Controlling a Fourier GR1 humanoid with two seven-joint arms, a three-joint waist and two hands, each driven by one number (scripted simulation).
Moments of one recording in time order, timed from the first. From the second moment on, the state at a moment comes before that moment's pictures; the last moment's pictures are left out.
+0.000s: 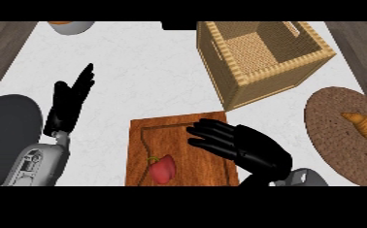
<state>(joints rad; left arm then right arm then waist) -0.23 0.29 -0.05 -1.35 -0.01 0.09 0.21 -0.15 -0.27 0.47 -1.70 0.59 0.33 -0.44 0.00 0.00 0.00</state>
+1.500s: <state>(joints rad) -0.19 0.22 0.05 -1.41 -0.11 0.00 0.23 -0.24 0.00 0.57 -1.31 0.80 0.15 -0.47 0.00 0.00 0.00</state>
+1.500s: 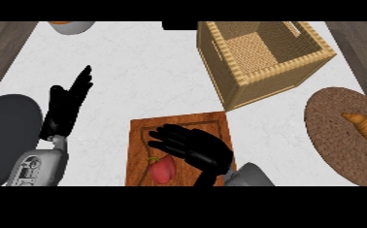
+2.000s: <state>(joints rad) -0.19 0.20 0.07 -1.41 -0.12 -0.02 0.22 -0.28 0.00 0.64 -1.23 0.76 0.10 -0.44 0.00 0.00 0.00</state>
